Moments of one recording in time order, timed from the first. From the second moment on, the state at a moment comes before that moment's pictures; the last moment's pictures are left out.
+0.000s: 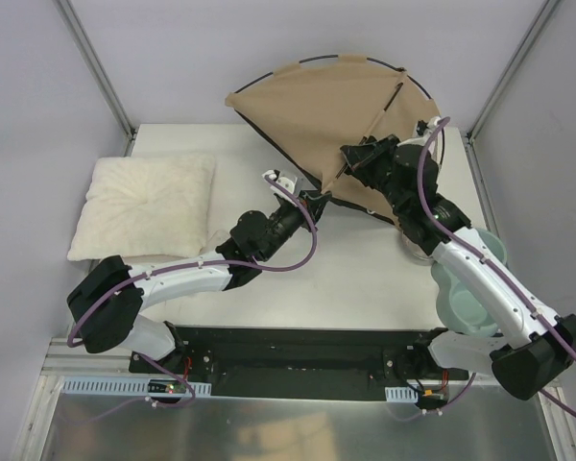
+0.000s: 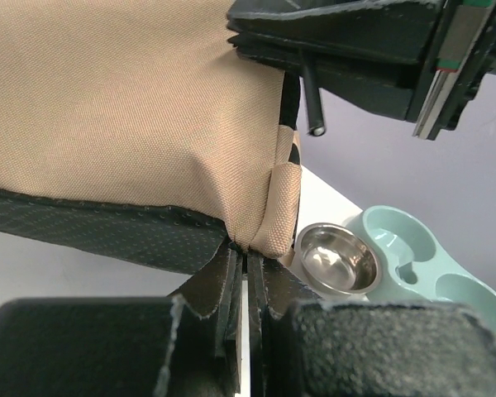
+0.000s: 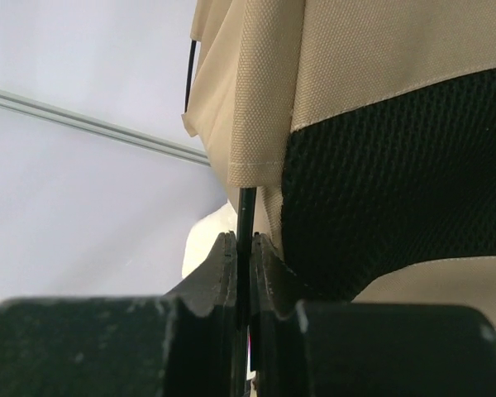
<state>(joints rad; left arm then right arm) -0.96 1.42 0.81 0.80 -0.20 -0.20 0.57 1.19 1.22 -0.19 0.24 1.05</state>
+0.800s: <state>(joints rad) -0.94 1.41 0.81 0.79 -0.19 -0.21 0.65 1.24 1.20 -0.18 0.39 0.93</state>
